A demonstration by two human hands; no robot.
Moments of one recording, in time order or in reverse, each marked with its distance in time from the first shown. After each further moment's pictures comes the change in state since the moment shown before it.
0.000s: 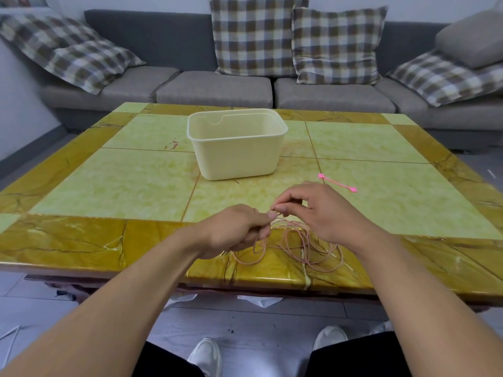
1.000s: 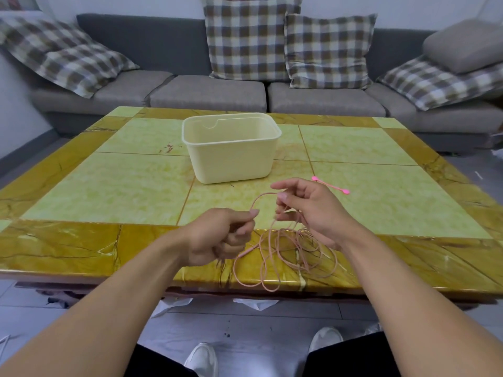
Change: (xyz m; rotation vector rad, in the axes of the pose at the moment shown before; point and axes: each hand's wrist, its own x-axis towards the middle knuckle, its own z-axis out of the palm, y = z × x) left_hand -0.009 -0.008 -0.011 -0.412 -0.065 -0.115; right_hand 0.003 0.001 0.014 0.855 0.144 0.272
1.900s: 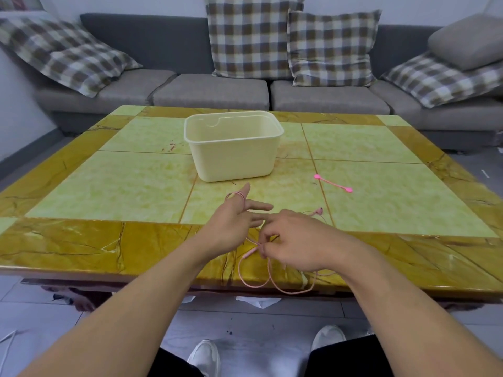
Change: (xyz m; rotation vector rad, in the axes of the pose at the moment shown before) left_hand 0.030 -0.011 0.015 0.200 0.356 0.320; right_hand -0.025 -0.010 0.029 -1.243 -0.435 -0.059
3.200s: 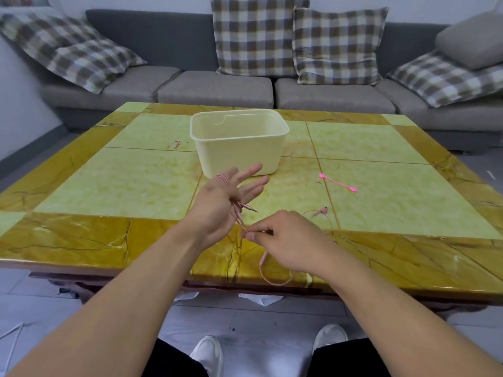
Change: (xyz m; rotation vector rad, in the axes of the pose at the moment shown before) left_hand -0.002 0.019 -0.023 -0.641 0.071 0.088; right_hand 0.007 -0.019 0.016 0.286 0.159 0.119
